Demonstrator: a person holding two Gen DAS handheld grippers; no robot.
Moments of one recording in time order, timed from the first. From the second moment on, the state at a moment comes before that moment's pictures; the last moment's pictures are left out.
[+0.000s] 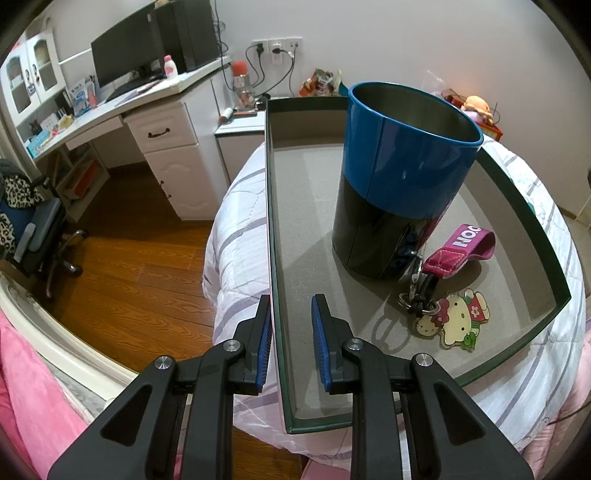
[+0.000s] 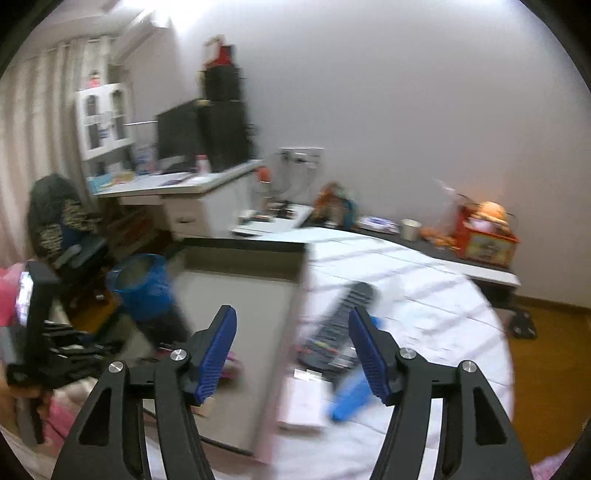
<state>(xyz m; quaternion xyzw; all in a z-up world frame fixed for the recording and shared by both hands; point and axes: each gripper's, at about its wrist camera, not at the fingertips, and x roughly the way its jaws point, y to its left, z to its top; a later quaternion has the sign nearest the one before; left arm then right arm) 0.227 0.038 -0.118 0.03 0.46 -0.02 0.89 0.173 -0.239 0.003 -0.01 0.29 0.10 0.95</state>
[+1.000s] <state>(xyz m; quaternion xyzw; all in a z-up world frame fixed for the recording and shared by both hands) 0.226 0.032 -0.116 0.05 0.46 -0.01 0.88 0.217 -0.299 -0.093 0.01 0.43 -0.03 0.90</state>
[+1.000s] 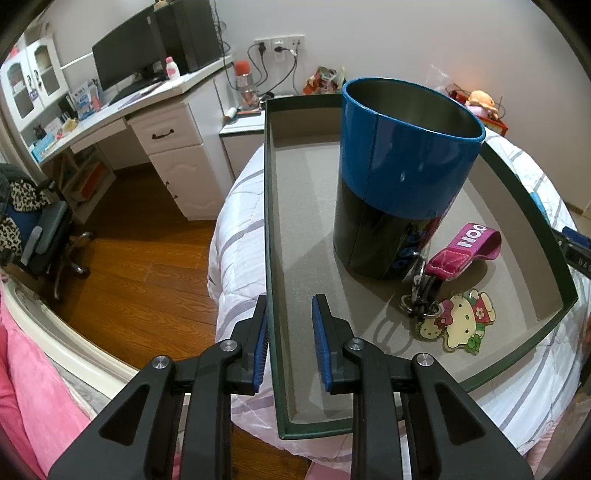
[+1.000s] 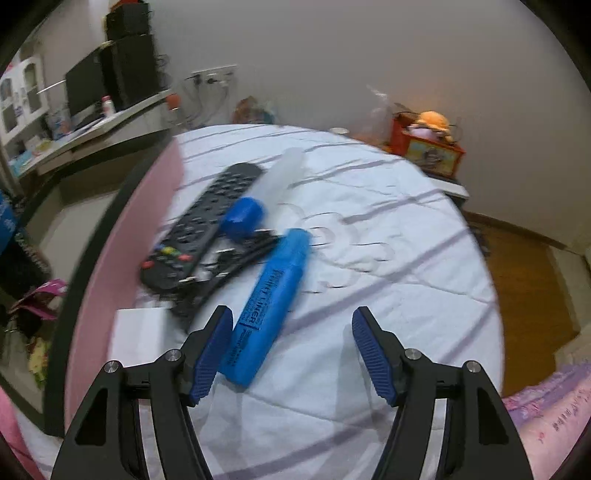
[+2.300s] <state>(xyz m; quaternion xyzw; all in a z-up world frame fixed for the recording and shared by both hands) 0.226 0.032 -0.115 0.04 0.46 -0.01 0.89 0.222 -0.300 -0.099 0.00 0.44 0.02 0.90</state>
